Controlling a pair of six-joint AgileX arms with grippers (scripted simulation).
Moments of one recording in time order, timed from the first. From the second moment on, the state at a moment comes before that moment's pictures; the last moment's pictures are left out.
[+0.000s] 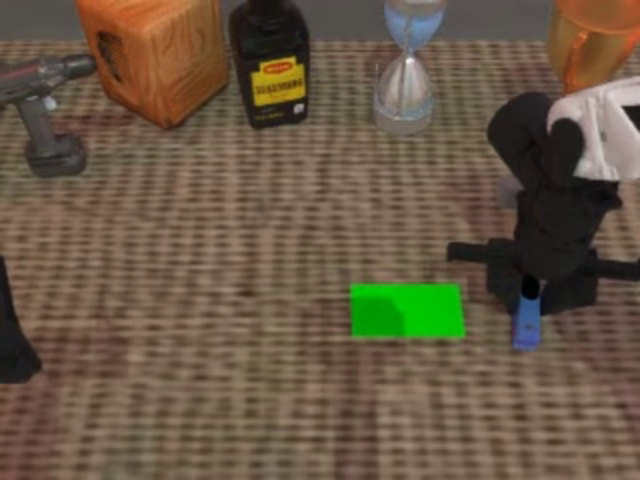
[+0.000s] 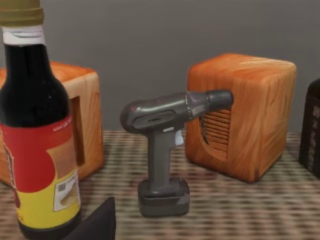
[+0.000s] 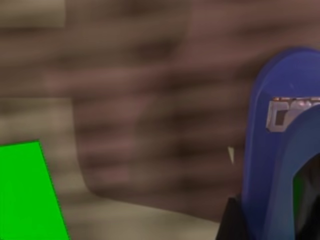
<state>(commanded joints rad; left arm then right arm) 0.00 0.00 0.00 0.00 0.00 0.00 0.37 2.05 1.29 -0.80 0.00 0.53</state>
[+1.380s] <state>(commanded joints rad) 0.00 0.00 0.00 0.00 0.00 0.00 0.37 1.93 1.52 -1.17 0.00 0.53</state>
